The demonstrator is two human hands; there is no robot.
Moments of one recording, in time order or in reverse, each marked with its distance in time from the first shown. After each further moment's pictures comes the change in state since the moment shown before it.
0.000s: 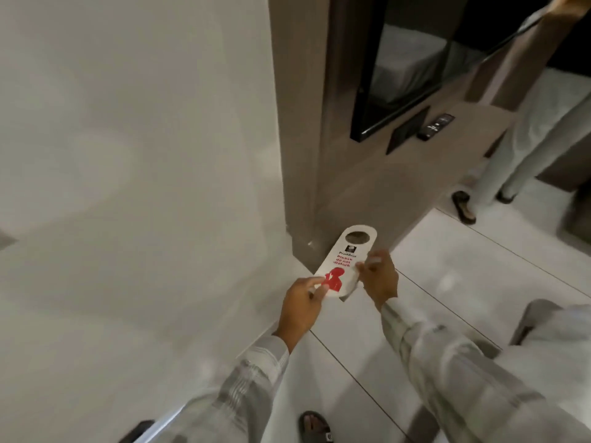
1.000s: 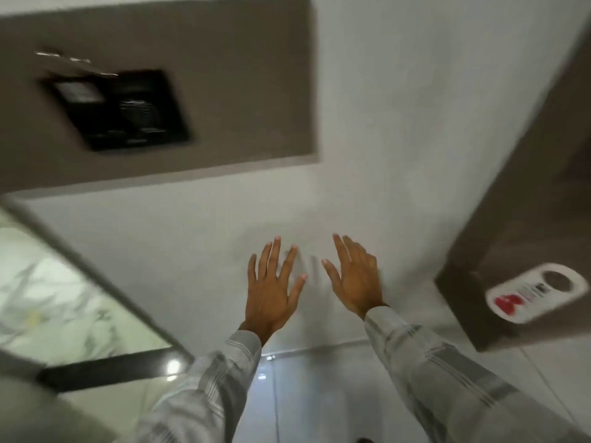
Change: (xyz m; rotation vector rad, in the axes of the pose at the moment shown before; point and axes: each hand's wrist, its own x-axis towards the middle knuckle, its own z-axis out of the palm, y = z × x) left_hand -0.185 -0.128 -0.219 0.783 0.648 -0.011; right_hand -0.210 -0.069 0.199 -0.671 -0.410 -1.126
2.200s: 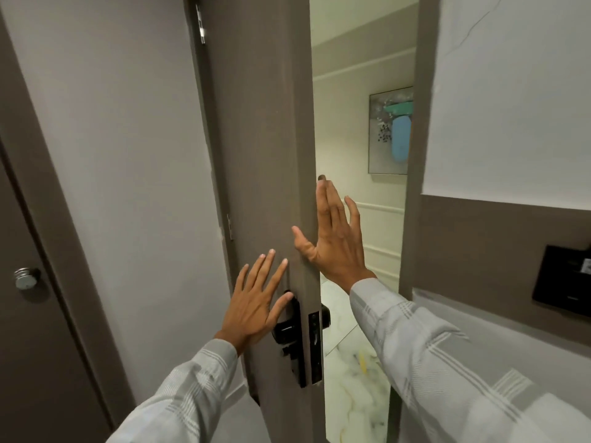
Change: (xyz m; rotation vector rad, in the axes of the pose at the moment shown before) left_hand -0.284 -0.376 -0.426 0.599 0.435 -0.599; right_hand -0.005 -0.704 -0.049 0.626 0.589 -1.211
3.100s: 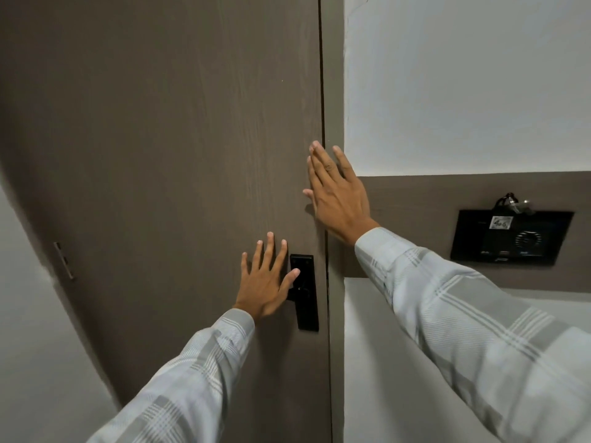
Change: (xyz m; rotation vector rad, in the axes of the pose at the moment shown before) left_hand 0.171 0.087 0.157 -0.293 -0.222 0.293; right_hand 0.022 0.146 -0.021 -1.170 -0.460 0.059
